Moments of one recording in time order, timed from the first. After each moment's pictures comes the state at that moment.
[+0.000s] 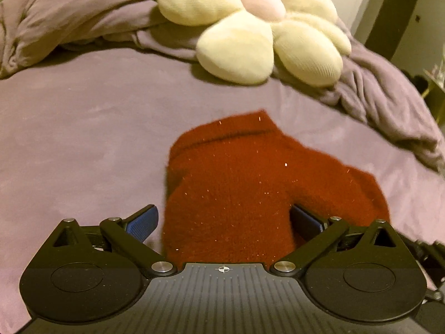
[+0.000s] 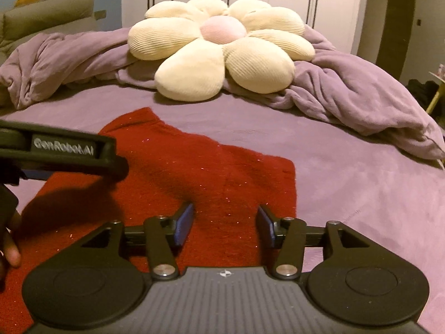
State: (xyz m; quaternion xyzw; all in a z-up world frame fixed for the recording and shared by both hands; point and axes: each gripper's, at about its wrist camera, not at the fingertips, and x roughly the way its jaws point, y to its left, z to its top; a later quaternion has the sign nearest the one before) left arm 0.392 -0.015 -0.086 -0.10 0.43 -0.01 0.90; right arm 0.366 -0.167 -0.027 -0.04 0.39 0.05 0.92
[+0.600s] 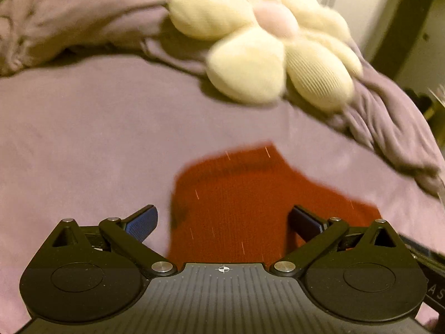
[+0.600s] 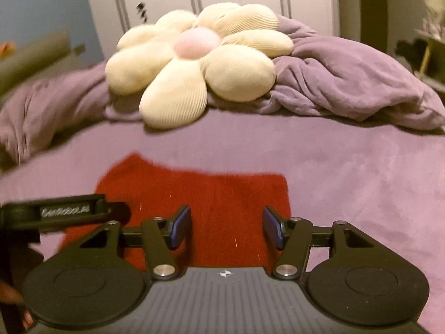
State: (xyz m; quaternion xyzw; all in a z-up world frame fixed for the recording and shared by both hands) left arm 0.414 0.006 -0.072 -0.13 0.41 0.02 0.90; right arm 0.405 -0.191 -0.002 0.09 0.40 0.03 0.91
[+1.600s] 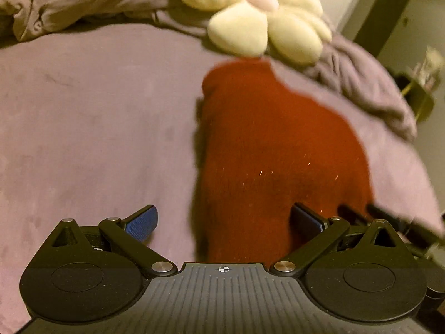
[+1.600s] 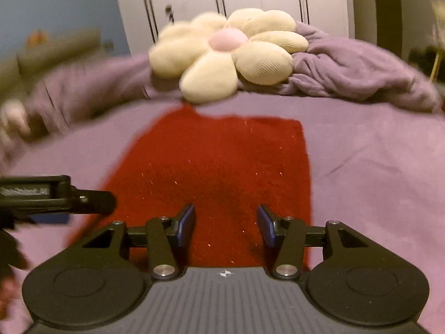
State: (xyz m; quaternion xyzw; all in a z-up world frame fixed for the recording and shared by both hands) left arm 0.257 0.026 -0.087 -0.12 0.44 -0.04 0.89; right arm 0.266 -0.157 -0.012 -0.02 0.38 0.07 0.92
